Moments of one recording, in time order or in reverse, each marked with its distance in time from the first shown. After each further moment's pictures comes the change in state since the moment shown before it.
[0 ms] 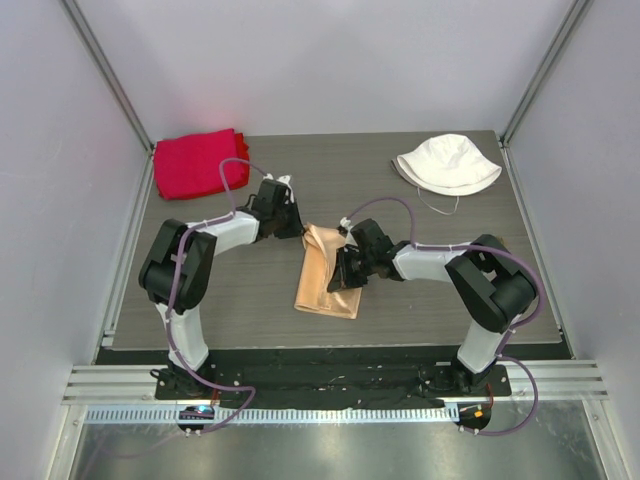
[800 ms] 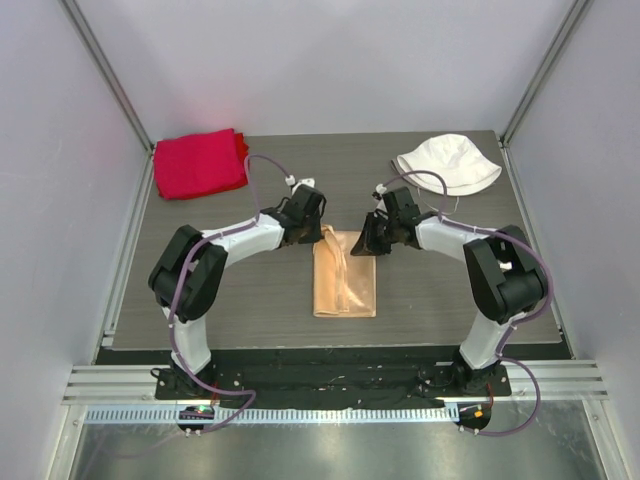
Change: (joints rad) left arm -0.211 -0.013 0.075 -0.143 -0.334 -0.092; right arm -0.261 -0.006 0.144 -0.168 -0.009 -0.009
